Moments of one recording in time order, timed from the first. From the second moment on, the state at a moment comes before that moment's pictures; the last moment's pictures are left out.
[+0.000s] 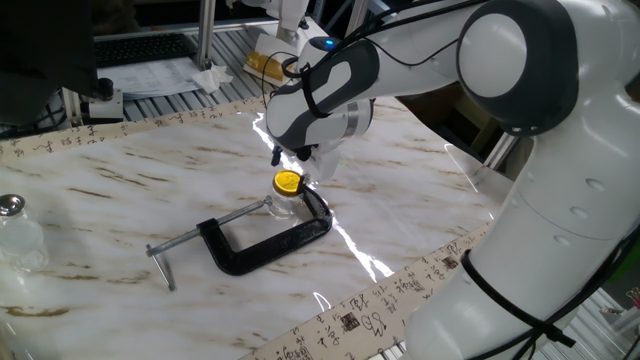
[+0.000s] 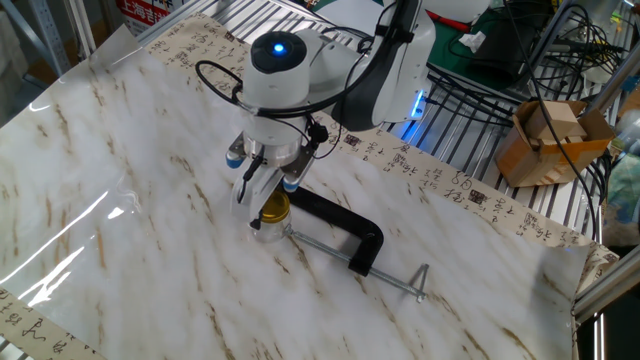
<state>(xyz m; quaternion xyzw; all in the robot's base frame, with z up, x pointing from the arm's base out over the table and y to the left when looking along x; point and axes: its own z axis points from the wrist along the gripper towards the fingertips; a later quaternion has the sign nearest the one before) 0.495 -0.039 0.143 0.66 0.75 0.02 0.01</state>
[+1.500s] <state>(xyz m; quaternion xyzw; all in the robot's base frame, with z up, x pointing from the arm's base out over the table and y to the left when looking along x) 0.489 -0.039 0.143 0.64 0.77 -0.02 0.00</state>
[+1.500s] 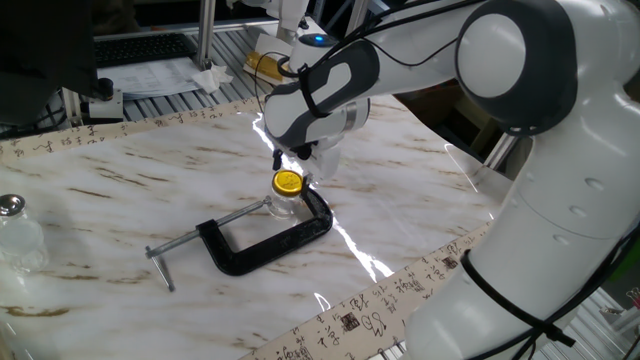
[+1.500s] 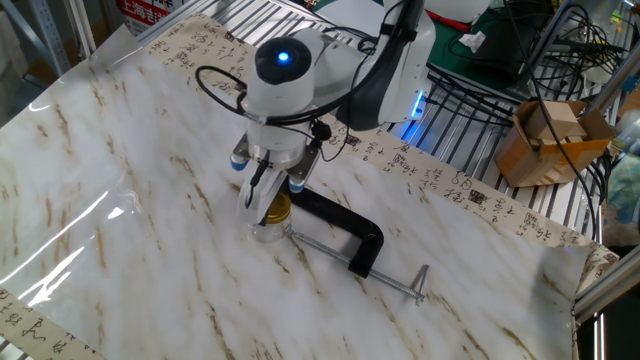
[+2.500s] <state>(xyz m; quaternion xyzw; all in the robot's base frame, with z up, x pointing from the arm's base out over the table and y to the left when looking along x) 0.484 -0.039 0.136 0.64 0.77 -0.02 -0.01</state>
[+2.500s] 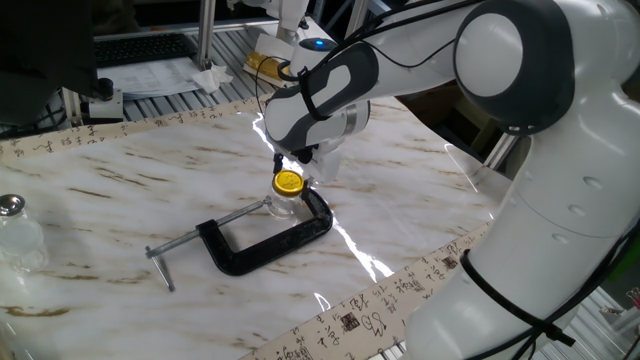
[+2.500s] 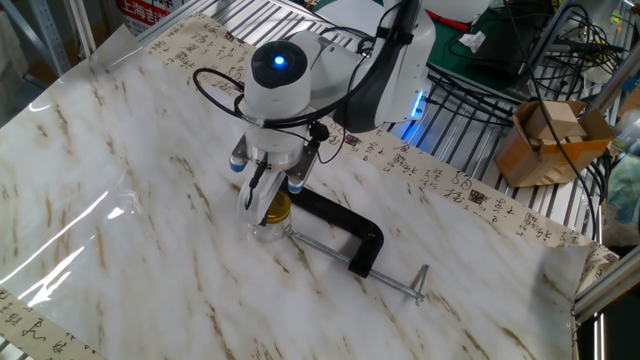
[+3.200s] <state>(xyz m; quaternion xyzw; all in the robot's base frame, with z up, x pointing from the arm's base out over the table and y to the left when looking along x) 0.484 -0.040 0.135 0.63 0.78 -0.02 -0.01</state>
